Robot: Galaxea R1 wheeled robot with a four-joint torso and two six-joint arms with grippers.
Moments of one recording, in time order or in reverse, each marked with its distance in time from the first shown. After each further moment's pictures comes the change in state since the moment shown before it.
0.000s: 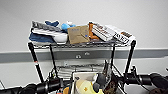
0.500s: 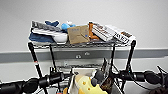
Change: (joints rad) left arm -0.063 0.040 -0.094 0.000 -0.027 -0.003; right arm 0.013 0.088 -0.106 -0.008 0.009 -0.002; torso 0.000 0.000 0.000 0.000
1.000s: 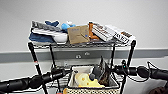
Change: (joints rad) left arm -0.015 0.078 -0.149 0.002 -0.019 -0.002; right arm 0.044 0.120 -0.165 -0.011 0.016 0.000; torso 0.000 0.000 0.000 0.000
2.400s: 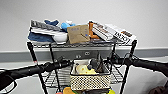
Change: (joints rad) left arm -0.122 0.268 -0.455 0.012 0.204 0.002; right arm 0.080 0.297 -0.484 -0.014 -0.093 -0.005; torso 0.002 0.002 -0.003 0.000
